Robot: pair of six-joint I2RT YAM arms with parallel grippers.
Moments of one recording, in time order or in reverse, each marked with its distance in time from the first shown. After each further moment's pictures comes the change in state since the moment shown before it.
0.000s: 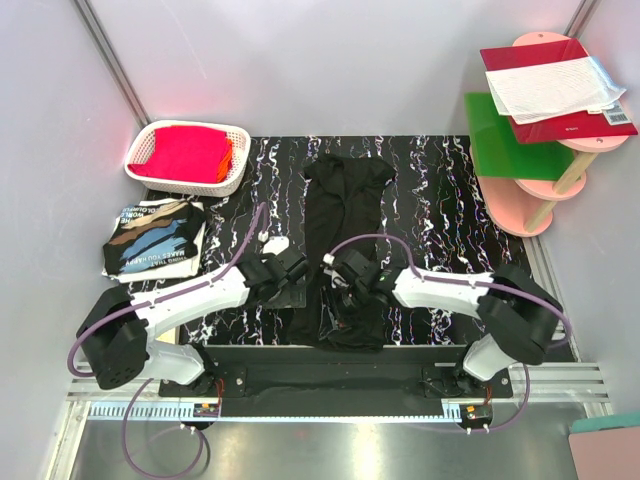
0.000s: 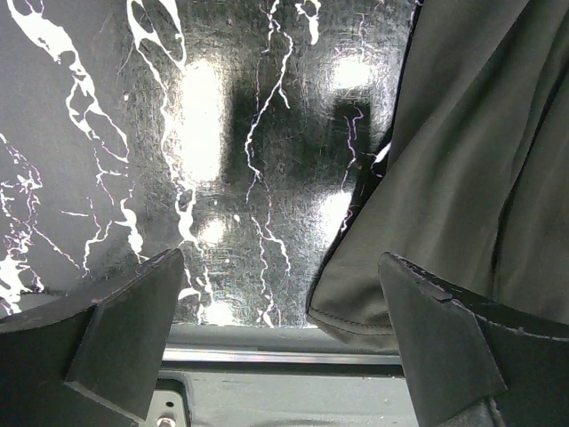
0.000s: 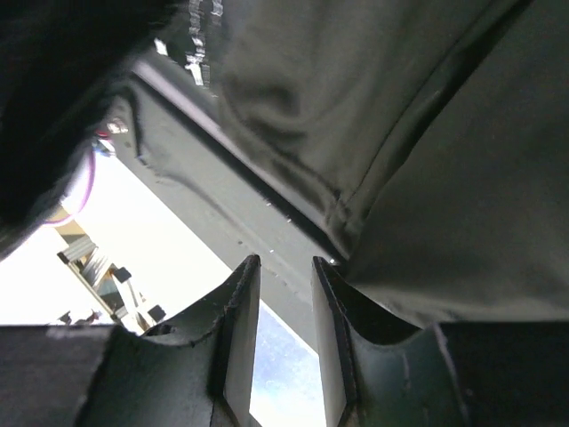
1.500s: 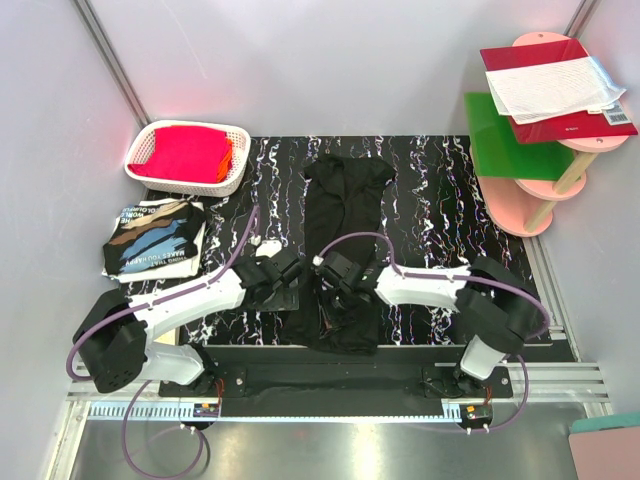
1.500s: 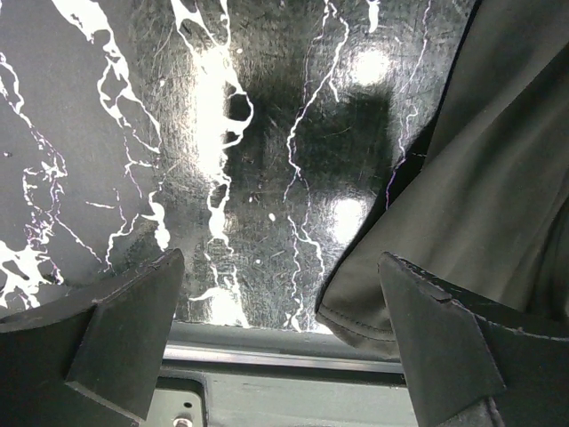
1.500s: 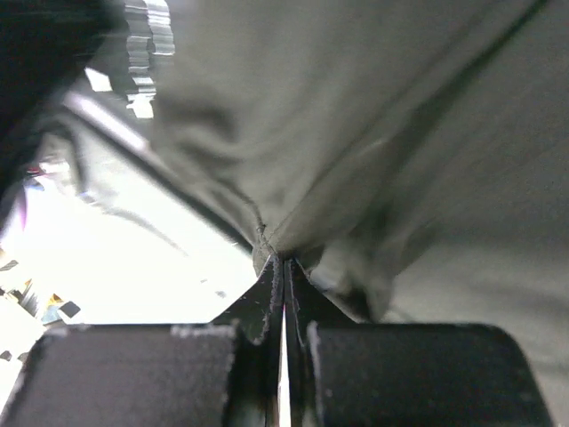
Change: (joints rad) left arm 0.039 -0.024 -0.059 0.000 0.000 0.004; right arm 0.060 0.147 0.104 -0.066 0.137 -0.035
